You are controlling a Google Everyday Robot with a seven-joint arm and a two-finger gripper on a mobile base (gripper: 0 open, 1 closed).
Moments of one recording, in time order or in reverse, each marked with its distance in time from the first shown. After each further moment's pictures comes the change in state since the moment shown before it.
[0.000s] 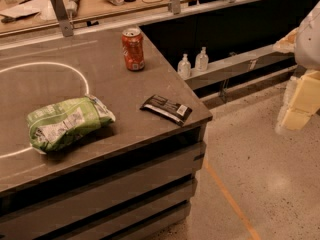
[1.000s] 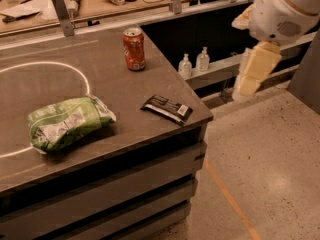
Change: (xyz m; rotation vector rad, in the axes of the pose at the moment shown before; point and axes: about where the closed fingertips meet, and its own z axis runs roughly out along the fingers) arm -0.072 -0.054 0.018 0.028 -0.136 -0.101
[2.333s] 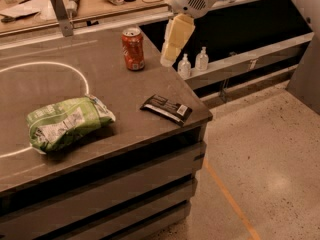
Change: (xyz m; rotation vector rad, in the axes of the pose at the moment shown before) arm -0.142 -0.080 0.065 0.006 -0.174 -0.100
